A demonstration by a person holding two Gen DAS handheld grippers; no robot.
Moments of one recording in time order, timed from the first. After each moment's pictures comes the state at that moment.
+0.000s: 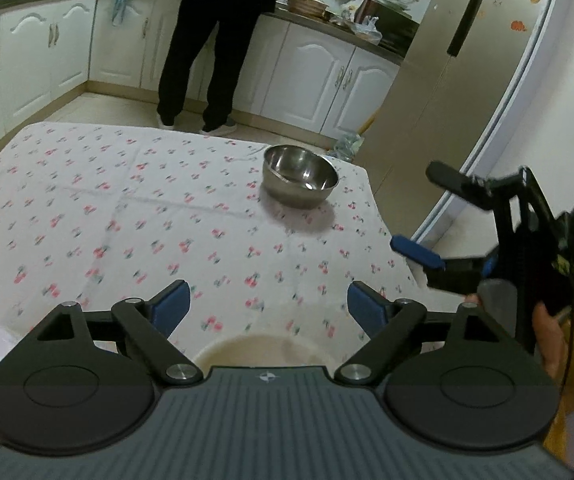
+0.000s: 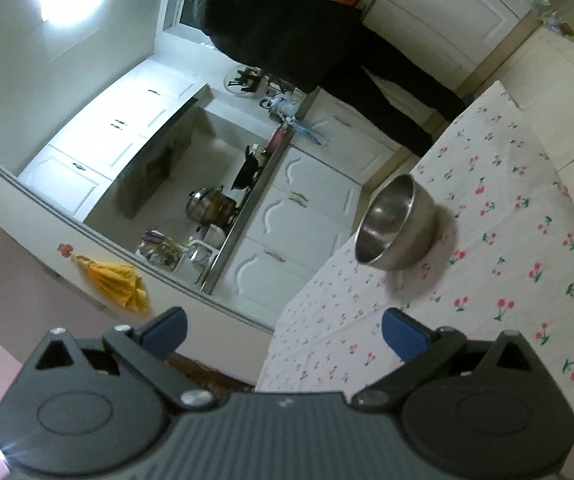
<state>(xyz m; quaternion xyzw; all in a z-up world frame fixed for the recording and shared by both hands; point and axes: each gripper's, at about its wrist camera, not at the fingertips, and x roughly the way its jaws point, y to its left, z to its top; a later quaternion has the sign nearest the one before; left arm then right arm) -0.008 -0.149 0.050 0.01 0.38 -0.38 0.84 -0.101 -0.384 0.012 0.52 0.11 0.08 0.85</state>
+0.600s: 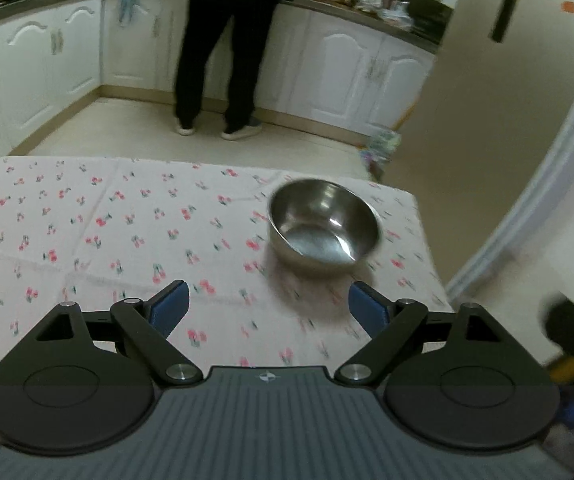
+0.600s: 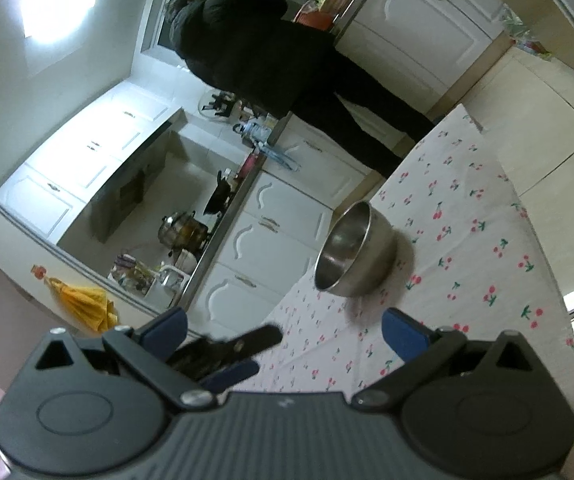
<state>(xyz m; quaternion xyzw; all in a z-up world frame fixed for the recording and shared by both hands) 0.075 -0.261 0.022 0.04 0.38 -0.32 0.86 -0.105 -0.393 -0.001 0.52 0.10 0.02 0.85</state>
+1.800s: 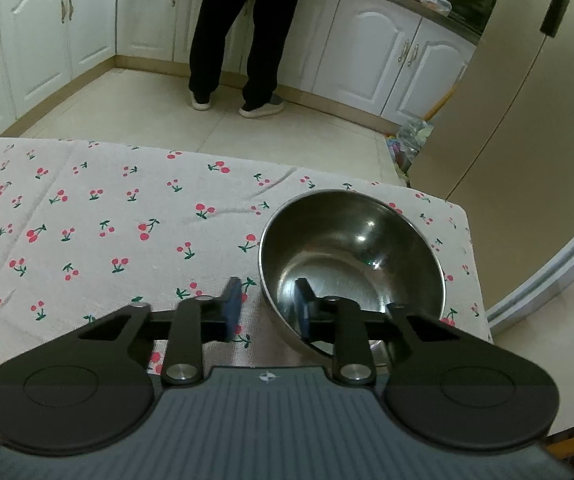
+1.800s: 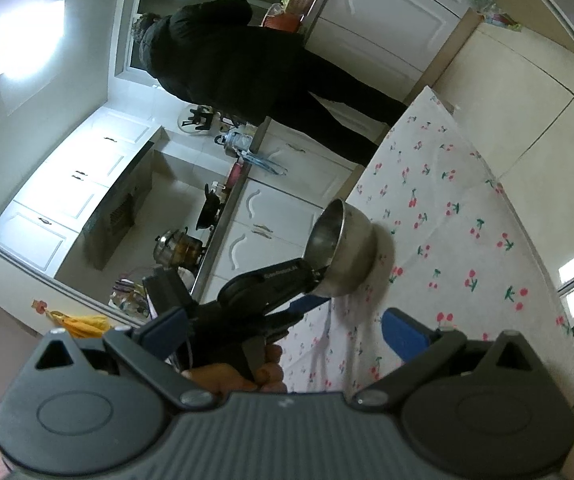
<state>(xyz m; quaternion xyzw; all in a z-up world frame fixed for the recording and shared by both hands) 0.127 -0.321 -0.015 0.04 0.42 -0.29 0.86 -0.106 -0.400 -0.016 0.57 0.10 0.01 0.82</state>
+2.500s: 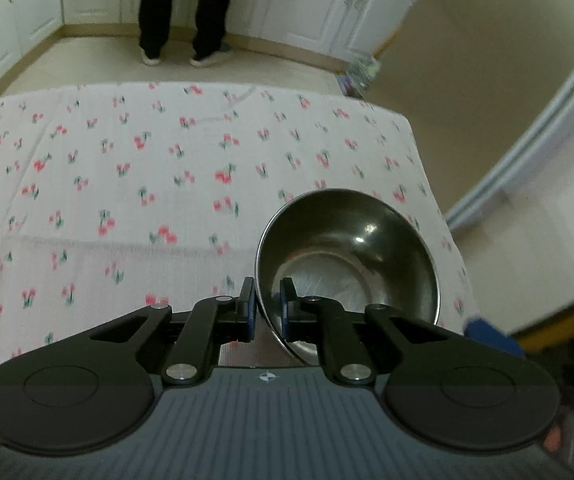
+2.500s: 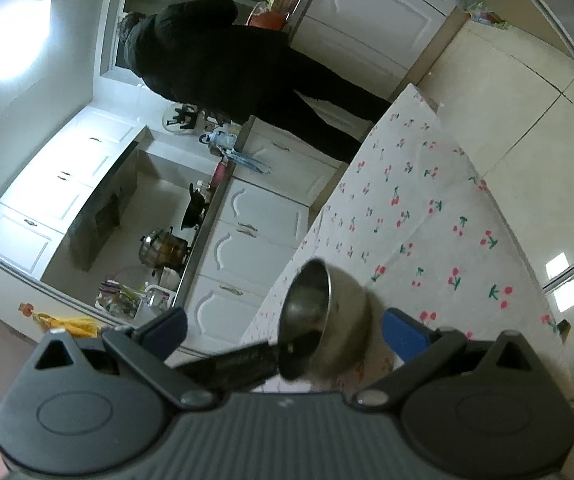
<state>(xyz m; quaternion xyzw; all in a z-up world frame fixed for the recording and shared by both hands) 0.078 -0.265 -0.006 0.09 0.48 -0.37 0.79 -0.104 -0.401 -0.018 0.57 0.11 -0.01 0.81</state>
